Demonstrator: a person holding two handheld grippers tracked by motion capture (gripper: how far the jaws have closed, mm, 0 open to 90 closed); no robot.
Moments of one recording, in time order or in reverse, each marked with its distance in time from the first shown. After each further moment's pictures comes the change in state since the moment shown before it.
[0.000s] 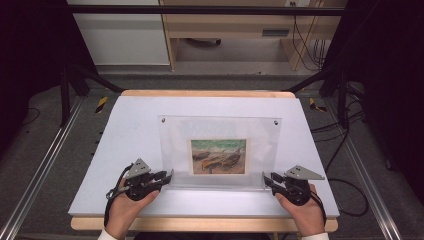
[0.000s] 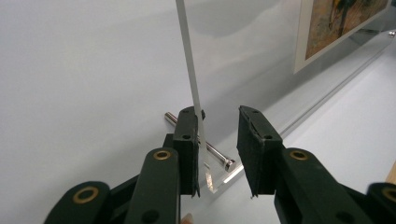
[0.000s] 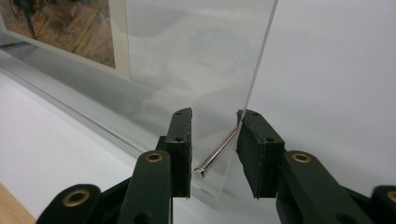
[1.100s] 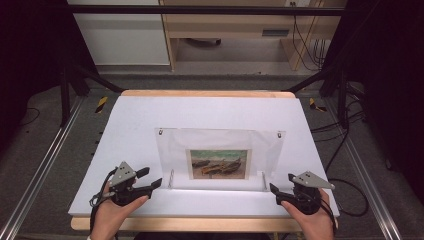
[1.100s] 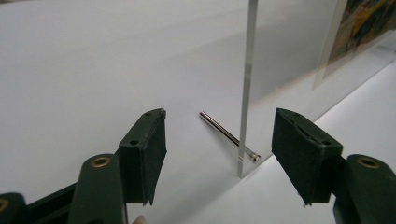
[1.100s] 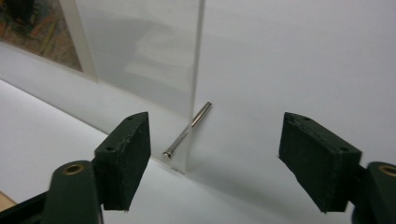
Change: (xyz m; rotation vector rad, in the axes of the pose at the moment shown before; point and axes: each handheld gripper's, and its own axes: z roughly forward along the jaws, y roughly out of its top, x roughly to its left) left arm 0.011 -0.010 -0.033 -0.100 0.079 0.036; right arm -0.003 -0.009 -0.024 -0.012 -0.115 -0.030
